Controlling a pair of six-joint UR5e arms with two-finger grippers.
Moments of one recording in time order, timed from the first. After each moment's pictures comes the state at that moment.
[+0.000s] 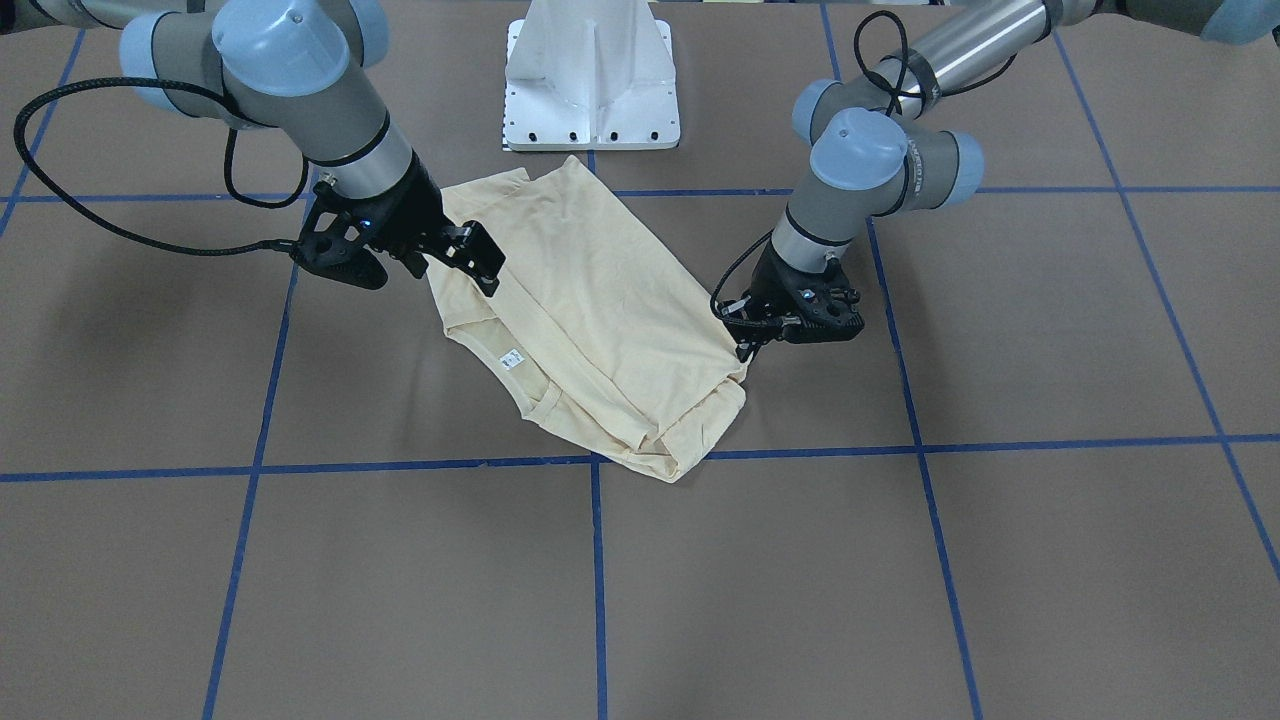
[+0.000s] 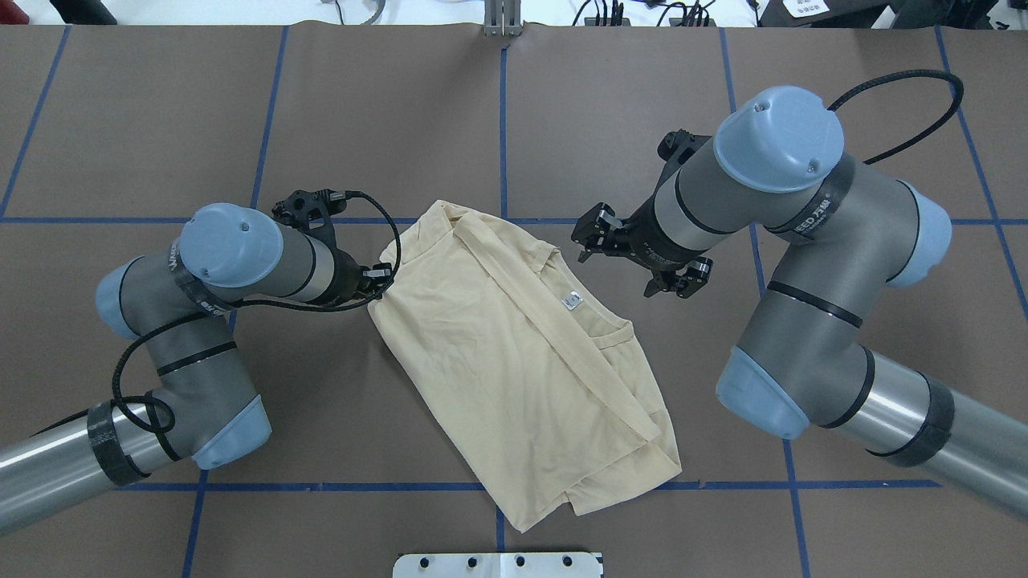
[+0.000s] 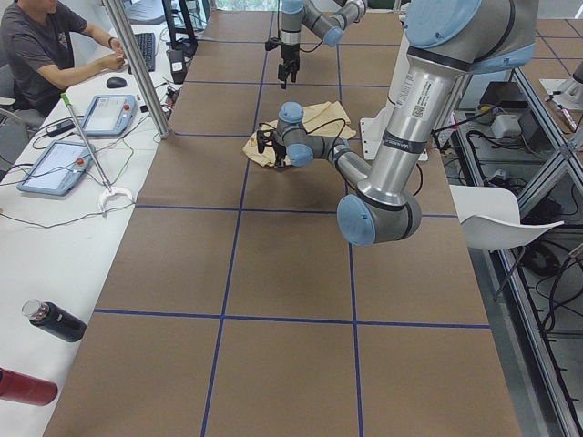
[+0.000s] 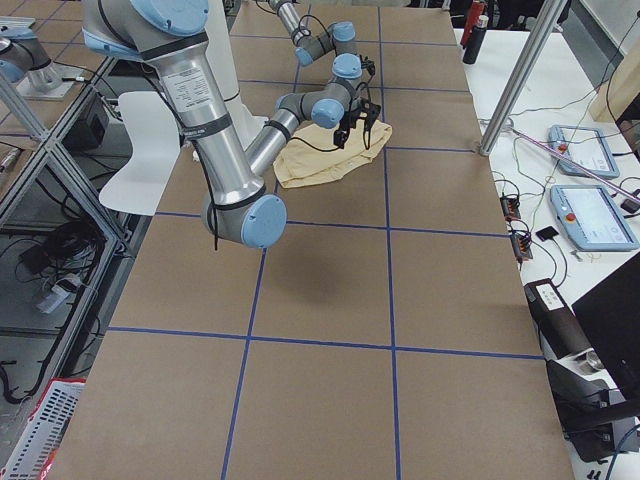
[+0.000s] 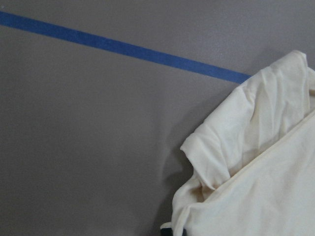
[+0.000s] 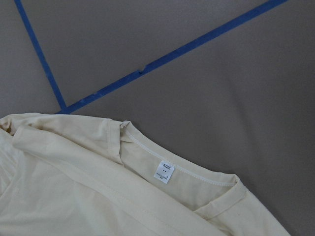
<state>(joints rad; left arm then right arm) -0.59 -2.02 -1.60 -2.09 -1.84 -1.42 0.67 -1.08 1.87 -1.45 2.06 1.61</state>
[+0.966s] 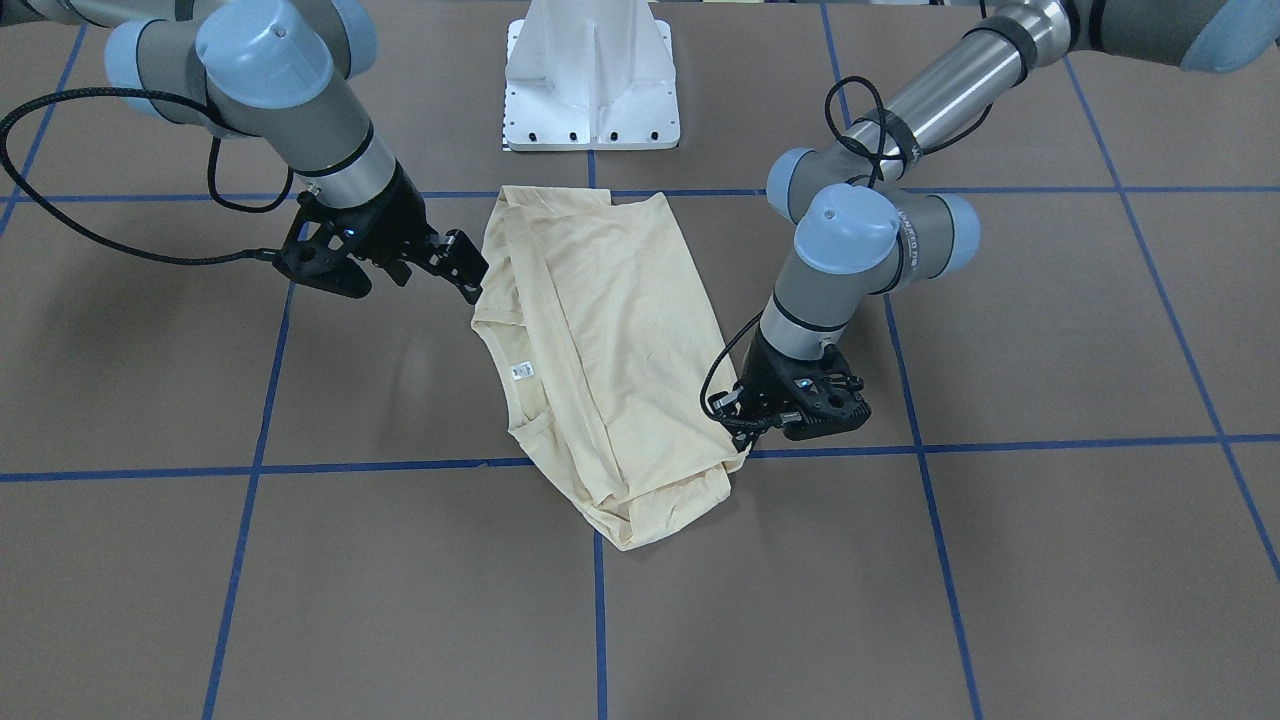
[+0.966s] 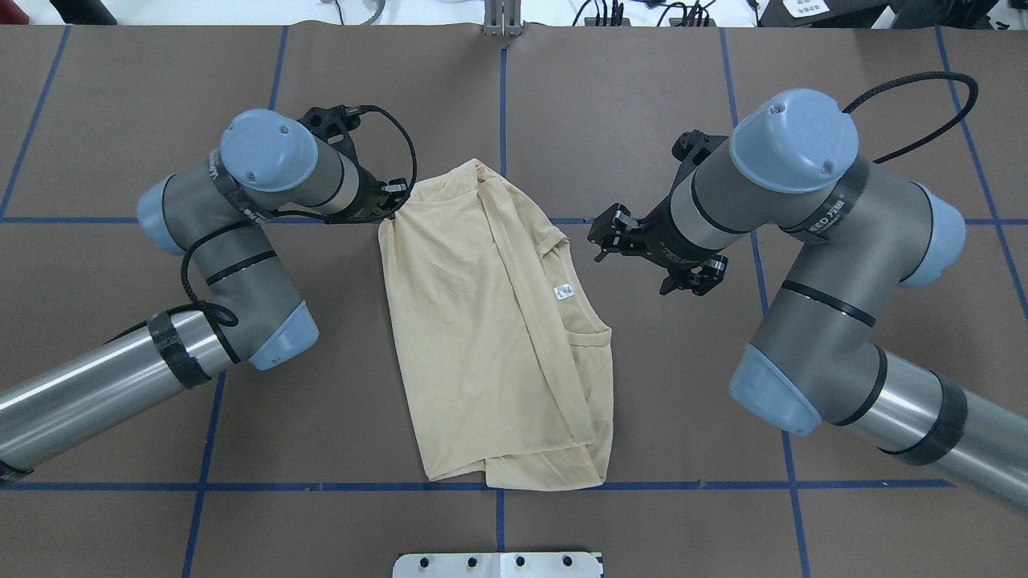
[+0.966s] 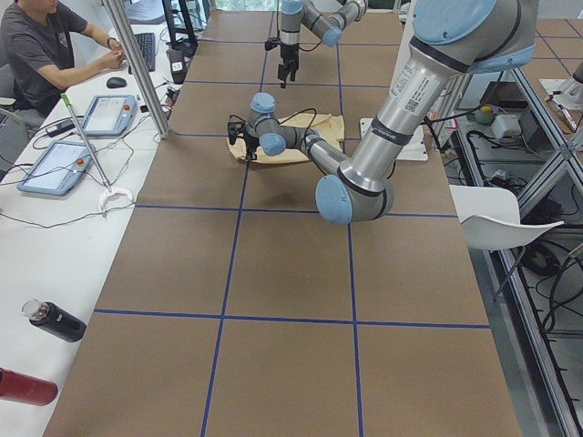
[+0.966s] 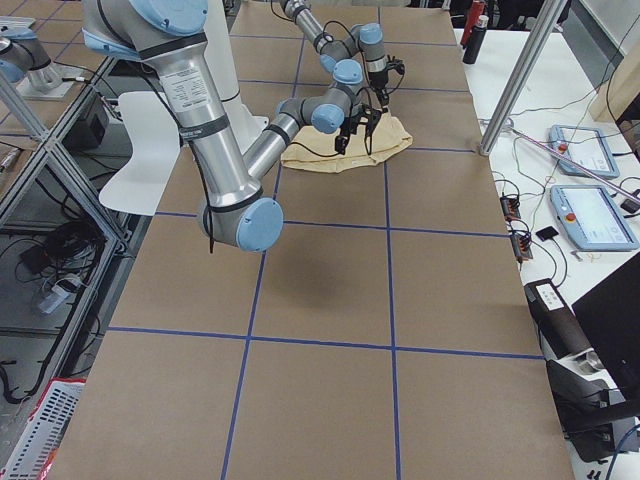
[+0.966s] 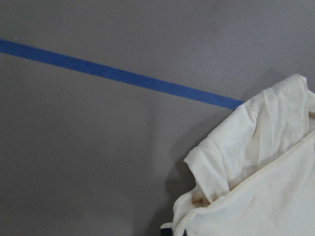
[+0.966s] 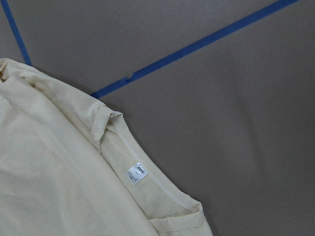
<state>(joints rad) -0.71 -2.25 -1.33 -2.11 -1.83 -1.41 0.68 -1.11 1.87 -1.44 2.06 1.57</state>
